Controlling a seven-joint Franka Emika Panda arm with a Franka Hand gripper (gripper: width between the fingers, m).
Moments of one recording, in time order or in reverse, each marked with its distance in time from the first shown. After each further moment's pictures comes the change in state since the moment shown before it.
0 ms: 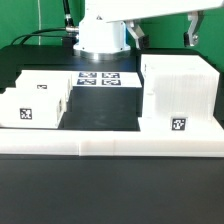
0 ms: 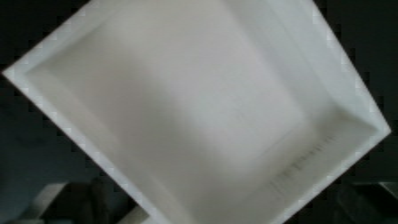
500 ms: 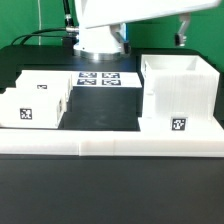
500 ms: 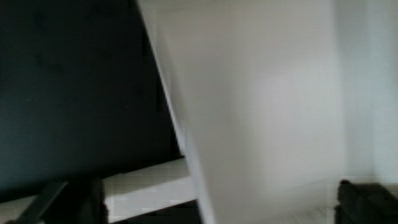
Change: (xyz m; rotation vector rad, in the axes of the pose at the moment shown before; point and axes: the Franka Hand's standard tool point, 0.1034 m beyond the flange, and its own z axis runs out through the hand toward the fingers) arm 0.007 0.045 -0.002 -0.047 0.005 -0.438
